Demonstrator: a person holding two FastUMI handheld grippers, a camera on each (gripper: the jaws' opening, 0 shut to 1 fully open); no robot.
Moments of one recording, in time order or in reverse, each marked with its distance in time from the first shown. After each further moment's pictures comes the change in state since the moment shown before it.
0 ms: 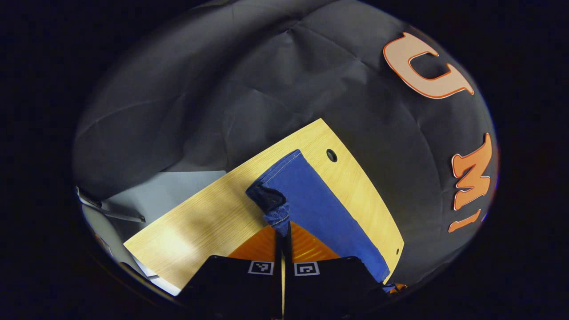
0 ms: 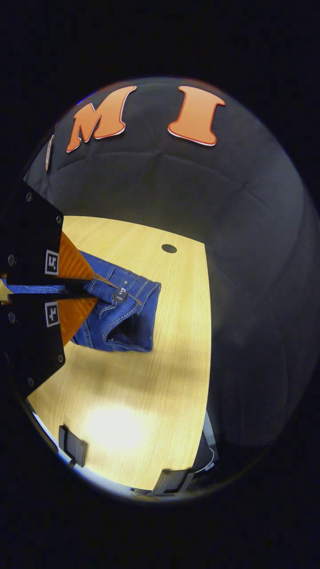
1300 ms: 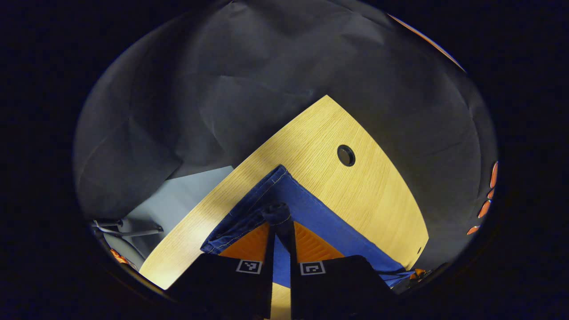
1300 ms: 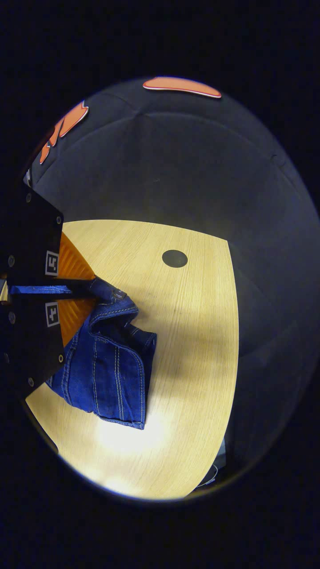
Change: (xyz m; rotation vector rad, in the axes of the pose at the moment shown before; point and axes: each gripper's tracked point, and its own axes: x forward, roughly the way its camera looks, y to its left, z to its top) left arm 0.158 -0.061 0.076 0.098 0.190 0.161; right arm 0.150 0.084 0.016 0.067 0.153 -0.084
